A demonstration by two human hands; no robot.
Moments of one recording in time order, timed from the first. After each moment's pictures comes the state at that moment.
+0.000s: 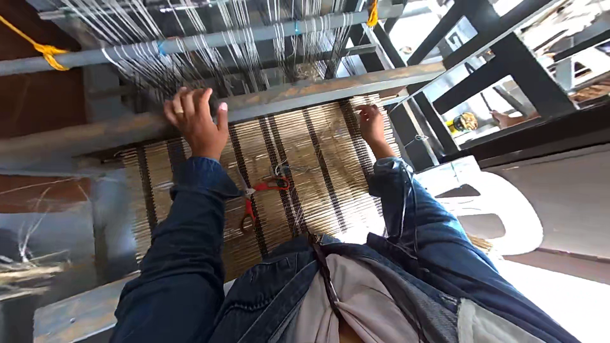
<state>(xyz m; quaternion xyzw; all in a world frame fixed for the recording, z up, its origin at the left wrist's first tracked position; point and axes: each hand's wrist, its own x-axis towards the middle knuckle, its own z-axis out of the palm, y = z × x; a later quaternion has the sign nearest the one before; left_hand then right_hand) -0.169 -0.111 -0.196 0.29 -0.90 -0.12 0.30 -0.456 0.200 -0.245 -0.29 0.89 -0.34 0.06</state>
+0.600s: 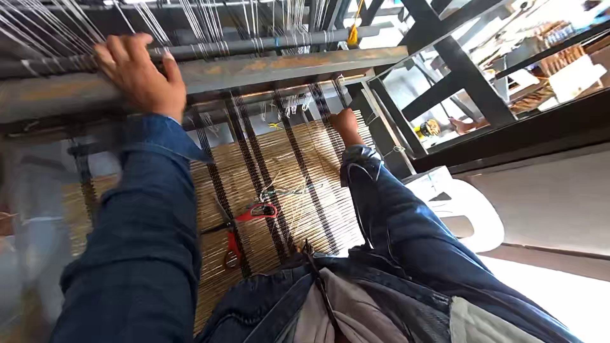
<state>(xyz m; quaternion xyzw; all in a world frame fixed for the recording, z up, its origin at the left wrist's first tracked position) -0.266 -0.202 -0.169 0.35 -0.87 -0.14 0.32 -0.485 0.121 -0.210 -0.02 0.96 -0.21 0.19</state>
